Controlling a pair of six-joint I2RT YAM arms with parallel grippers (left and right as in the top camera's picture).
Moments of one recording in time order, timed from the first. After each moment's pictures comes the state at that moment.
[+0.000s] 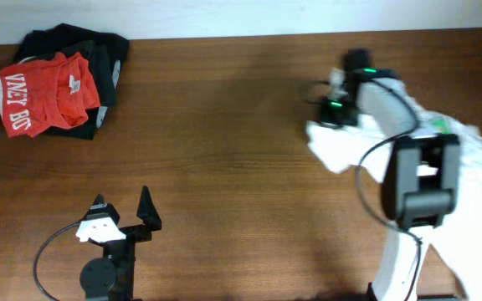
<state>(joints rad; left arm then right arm) 0.05 0.01 0.02 -0.08 -0.01 -0.22 0.12 2.17 1.72 -0.87 -0.19 0.18</state>
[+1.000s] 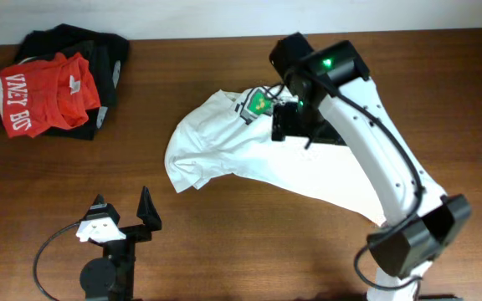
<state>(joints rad) 0.05 0.01 0.02 -0.08 -0.01 -0.22 0.44 1.93 2.08 -1.69 0.12 0.60</state>
